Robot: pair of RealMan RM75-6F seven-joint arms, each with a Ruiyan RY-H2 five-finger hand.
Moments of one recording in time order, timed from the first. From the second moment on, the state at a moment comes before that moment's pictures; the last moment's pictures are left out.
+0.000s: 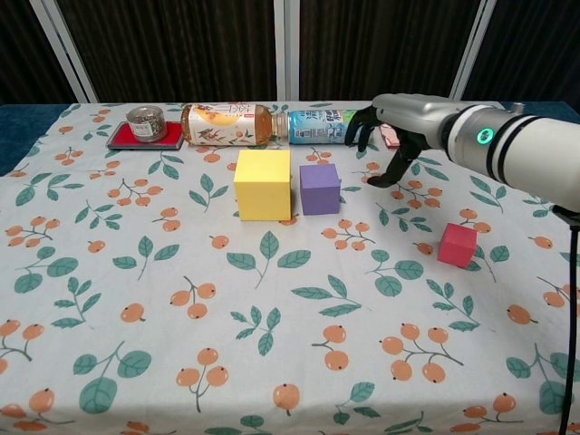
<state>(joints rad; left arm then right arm) -0.07 -1.16 -0.01 -1.51 1.48 1.45 0.01 0.90 -1.62 0.20 -1.41 -0.77 0.88 -0.47</state>
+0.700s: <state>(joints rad) -0.07 -1.16 -0.02 -1.51 1.48 1.45 0.01 0.91 -1.64 0.16 -1.39 -0.74 0.80 -0.45</state>
